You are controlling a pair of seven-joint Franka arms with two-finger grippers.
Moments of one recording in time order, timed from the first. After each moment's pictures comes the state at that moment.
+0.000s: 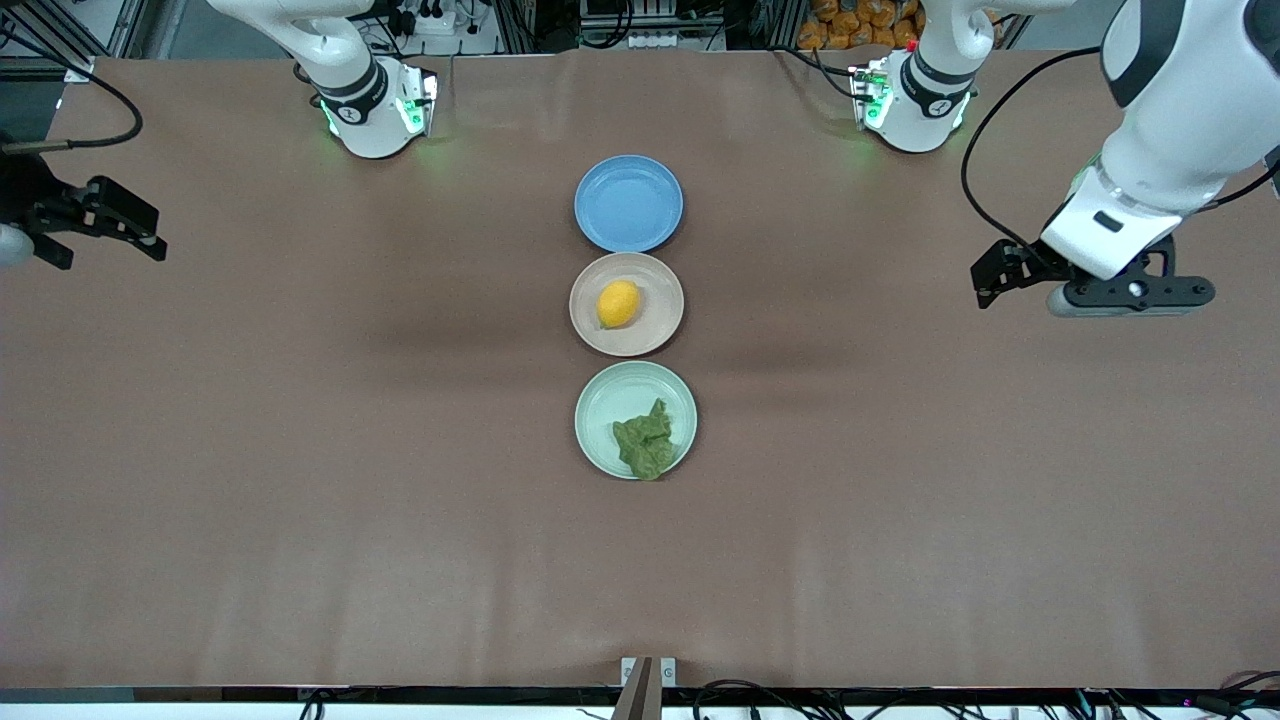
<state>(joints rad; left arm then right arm) -0.20 -0.06 -0.01 -1.83 0.04 1.88 -0.20 0.01 -0.03 0.00 -1.54 0.00 1.54 -0.08</state>
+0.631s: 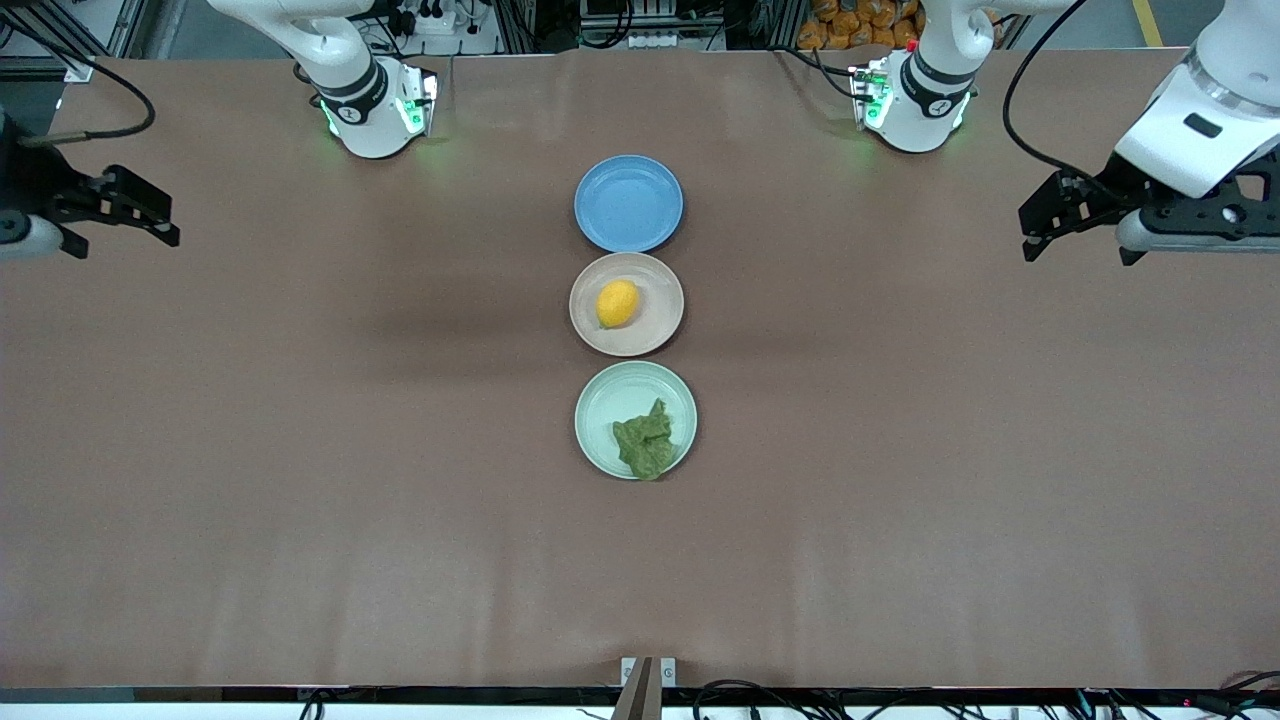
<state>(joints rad) -0.21 -0.06 0.00 -1.61 0.04 1.65 -0.14 0.01 -0.06 0.00 -1.62 0.00 1.52 -0.13</state>
